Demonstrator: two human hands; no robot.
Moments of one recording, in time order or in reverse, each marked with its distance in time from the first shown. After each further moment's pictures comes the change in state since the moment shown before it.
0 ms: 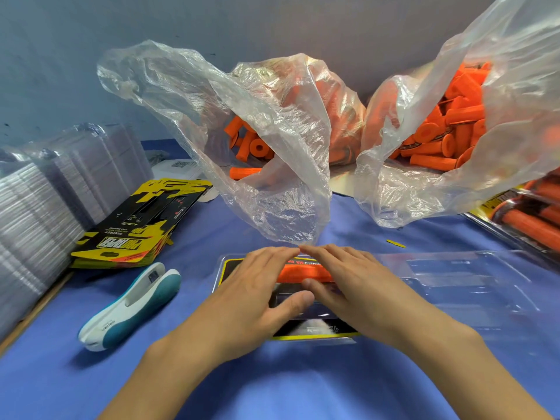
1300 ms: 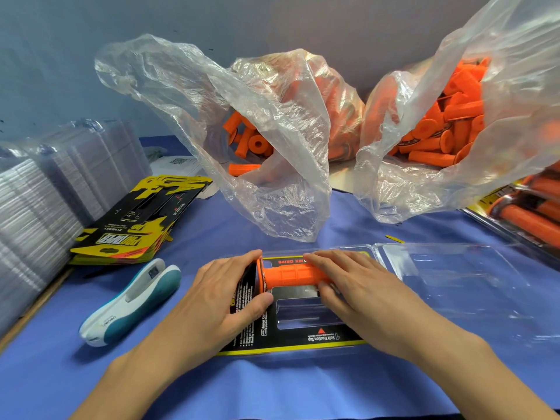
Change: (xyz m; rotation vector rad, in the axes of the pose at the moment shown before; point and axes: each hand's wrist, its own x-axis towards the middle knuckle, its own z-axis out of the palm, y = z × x) left_hand -0.034 -0.039 -0.004 0.074 0.074 -0.085; right_hand -0.017 0.001 0.006 -0.050 0.018 -0.017
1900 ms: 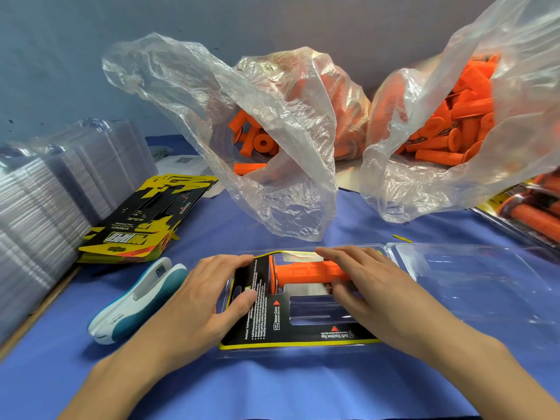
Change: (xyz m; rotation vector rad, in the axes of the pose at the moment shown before) left_hand -0.009 -0.009 -0.018 -0.079 0.000 -0.009; right_hand -0.002 0.002 -0.005 0.094 0.066 0.038
